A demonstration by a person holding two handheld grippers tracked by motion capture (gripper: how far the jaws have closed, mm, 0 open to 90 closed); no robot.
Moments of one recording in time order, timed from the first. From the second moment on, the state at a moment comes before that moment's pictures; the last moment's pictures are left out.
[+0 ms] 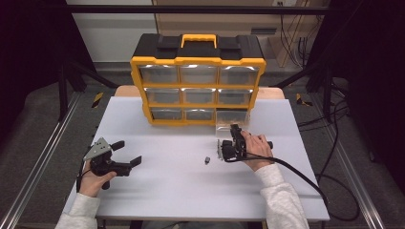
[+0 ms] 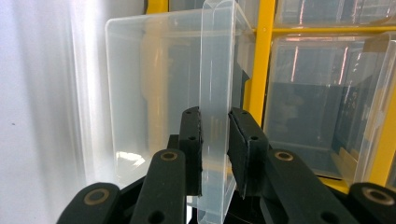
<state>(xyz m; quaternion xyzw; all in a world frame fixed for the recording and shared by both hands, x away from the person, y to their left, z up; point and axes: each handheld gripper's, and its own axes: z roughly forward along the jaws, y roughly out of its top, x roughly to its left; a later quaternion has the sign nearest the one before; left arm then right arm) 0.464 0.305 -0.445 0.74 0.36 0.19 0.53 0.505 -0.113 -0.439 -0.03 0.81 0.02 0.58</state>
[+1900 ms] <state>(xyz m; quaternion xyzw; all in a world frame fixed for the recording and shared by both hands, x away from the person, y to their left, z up) 0.464 0.304 -0.445 0.74 0.36 0.19 0.53 0.498 -0.120 -0.423 0.07 0.83 0.13 0.53</state>
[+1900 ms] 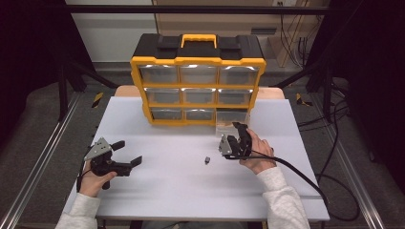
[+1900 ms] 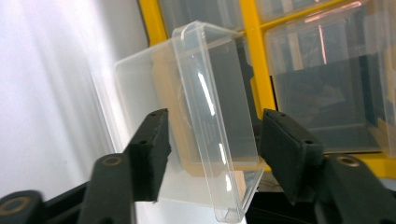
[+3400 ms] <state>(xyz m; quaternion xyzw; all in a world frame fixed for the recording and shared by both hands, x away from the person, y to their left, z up) 0.464 0.301 -0.446 0.75 0.36 0.19 0.53 0.476 -0.179 -0.395 0.34 0.77 0.46 0.29</state>
